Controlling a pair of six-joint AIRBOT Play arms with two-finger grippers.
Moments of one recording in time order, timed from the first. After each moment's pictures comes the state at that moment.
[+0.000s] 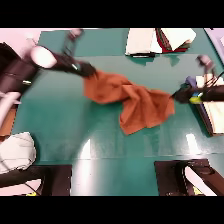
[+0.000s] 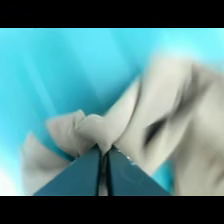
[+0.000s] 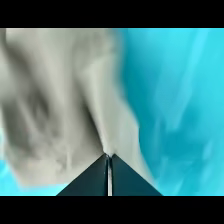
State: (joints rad) left arm -0.37 -1.33 1.55 1.22 -0.91 -1.43; right arm -0.11 -0.85 1.02 -1.14 1.21 1.35
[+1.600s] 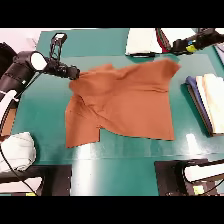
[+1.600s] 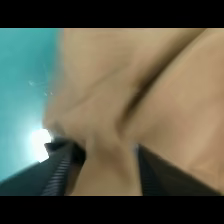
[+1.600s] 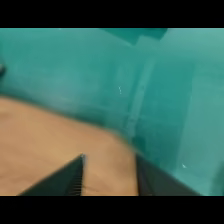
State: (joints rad) left arm -0.26 -1.43 1.41 1.41 -0.84 -1.51; right arm -0.05 -1.58 1.85 -1.31 1.20 1.41
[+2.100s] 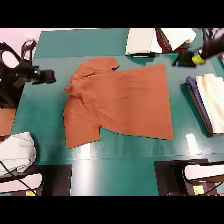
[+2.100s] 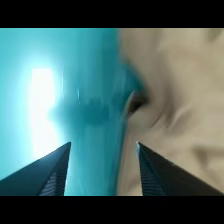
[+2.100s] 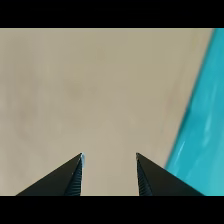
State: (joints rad) left arm 0.02 -1.36 1.32 1.41 -1.08 -1.54; right arm -0.22 -1.48 1.60 -1.16 1.41 1.37
